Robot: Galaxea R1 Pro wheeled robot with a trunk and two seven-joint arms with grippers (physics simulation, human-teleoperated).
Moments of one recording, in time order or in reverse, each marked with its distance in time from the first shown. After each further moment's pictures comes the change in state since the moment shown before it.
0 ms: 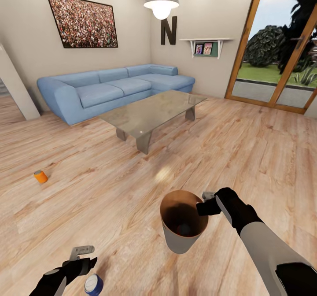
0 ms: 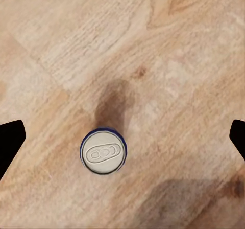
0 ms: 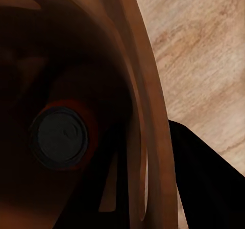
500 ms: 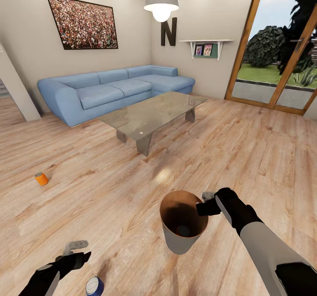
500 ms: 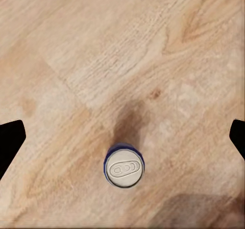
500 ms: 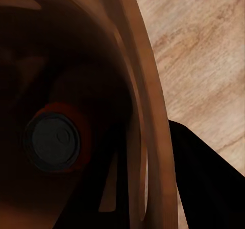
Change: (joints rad) left arm 0.001 0.030 0.034 -0.060 0.002 0.028 -0.001; right arm 0.000 0.001 0.005 0.002 0.000 0.000 0.000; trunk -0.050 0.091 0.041
